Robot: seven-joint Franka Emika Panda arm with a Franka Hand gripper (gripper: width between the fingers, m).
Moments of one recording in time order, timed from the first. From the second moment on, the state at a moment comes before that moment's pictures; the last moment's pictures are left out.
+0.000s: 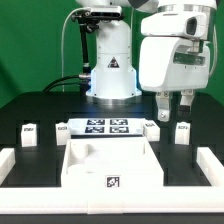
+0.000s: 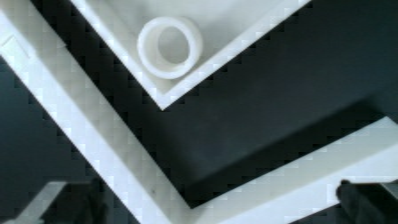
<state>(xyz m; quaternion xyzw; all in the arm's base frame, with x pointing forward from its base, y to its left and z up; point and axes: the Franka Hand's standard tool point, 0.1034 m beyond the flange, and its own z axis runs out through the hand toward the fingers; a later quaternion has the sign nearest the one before) 0.571 0.087 0.108 0.88 0.47 0.05 0.07</state>
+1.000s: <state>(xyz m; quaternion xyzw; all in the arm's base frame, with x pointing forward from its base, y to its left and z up) 0.559 0.085 0.108 0.86 0.51 0.06 0.07</state>
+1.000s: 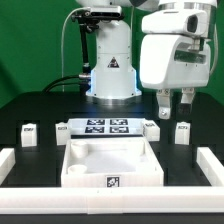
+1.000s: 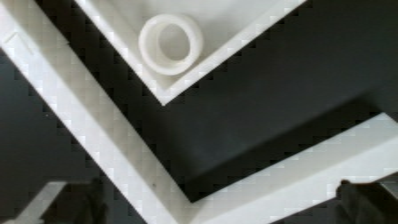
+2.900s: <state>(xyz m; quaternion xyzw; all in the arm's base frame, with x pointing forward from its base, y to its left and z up) 0.476 -0.003 0.008 0.68 0.73 -0.03 0.01</state>
